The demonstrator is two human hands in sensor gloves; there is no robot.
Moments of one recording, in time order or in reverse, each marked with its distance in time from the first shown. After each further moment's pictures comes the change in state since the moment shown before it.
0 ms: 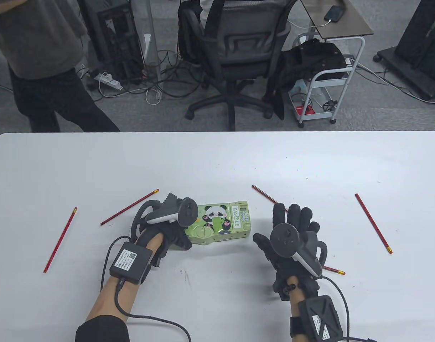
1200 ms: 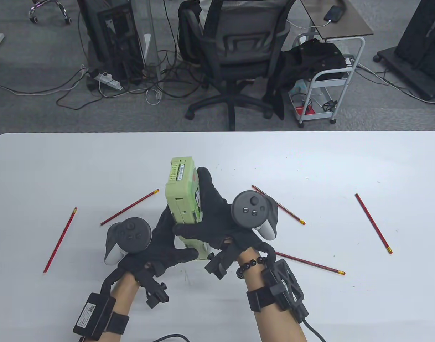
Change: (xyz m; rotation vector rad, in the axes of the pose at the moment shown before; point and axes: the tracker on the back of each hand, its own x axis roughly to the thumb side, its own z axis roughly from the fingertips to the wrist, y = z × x) left_hand -0.005 0.013 0.129 0.379 -0.286 0.739; right_hand 0.152 -0.056 -0.032 0.057 -0.523 -0.594
